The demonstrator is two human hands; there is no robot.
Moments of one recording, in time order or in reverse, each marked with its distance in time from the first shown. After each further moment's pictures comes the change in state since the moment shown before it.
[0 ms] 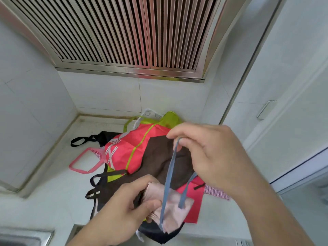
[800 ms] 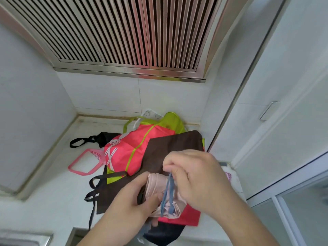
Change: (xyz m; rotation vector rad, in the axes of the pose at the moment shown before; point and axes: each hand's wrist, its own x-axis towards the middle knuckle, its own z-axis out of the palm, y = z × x) left_hand 0.016 0.005 0.012 -0.083 0.092 -0.246; right_hand -0.015 0.022 0.057 -0.070 0.017 -0.019
